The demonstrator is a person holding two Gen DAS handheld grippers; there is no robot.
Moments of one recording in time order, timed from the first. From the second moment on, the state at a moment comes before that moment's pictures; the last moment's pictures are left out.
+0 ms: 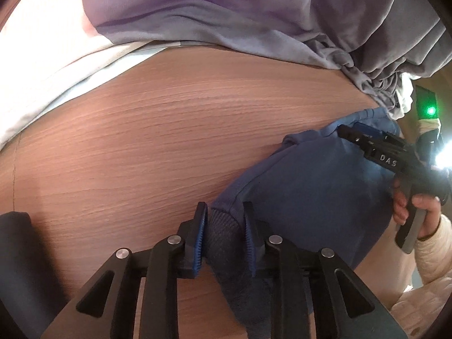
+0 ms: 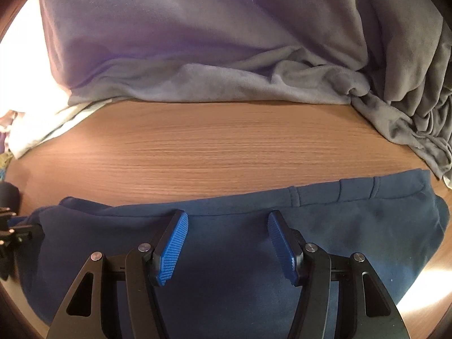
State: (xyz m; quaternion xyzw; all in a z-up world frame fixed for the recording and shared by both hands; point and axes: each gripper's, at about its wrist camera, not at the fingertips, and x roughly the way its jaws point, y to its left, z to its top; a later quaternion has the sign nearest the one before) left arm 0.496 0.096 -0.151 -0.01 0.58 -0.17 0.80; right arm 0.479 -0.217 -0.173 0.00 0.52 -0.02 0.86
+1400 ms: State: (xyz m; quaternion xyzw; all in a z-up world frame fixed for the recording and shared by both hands) left arm 0.515 -0.192 -0.034 0.17 0.36 -0.46 0.79; right arm 0.300 -0.382 -0.039 0.16 0.30 -0.21 0.92
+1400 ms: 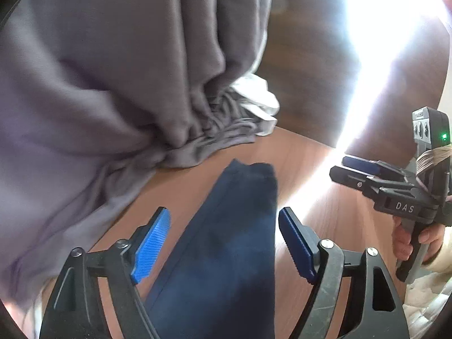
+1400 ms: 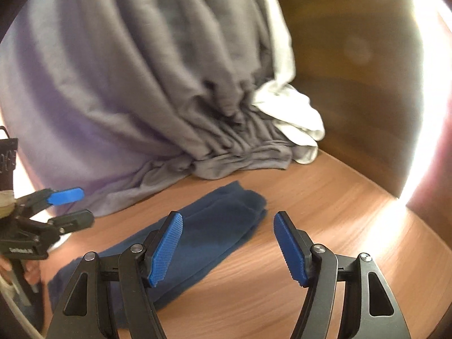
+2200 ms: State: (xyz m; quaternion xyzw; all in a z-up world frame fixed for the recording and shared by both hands) left arm 0.618 -0.319 -0.140 0.18 0.45 -0.54 0.69; right arm 0.351 -0.469 -0.149 0.31 0.33 -0.24 0.86
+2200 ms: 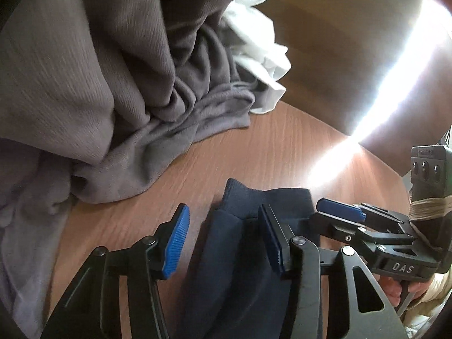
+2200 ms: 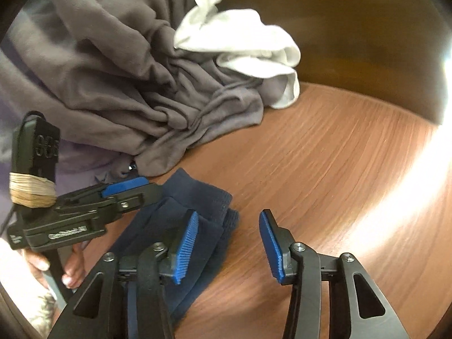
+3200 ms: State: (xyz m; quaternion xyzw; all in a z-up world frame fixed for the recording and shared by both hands) left arm 0.626 -0.333 -0.170 0.16 0.50 -0.58 0.62; right arm 0.364 -0.463 -0.162 0.31 0.34 -0.24 0.85
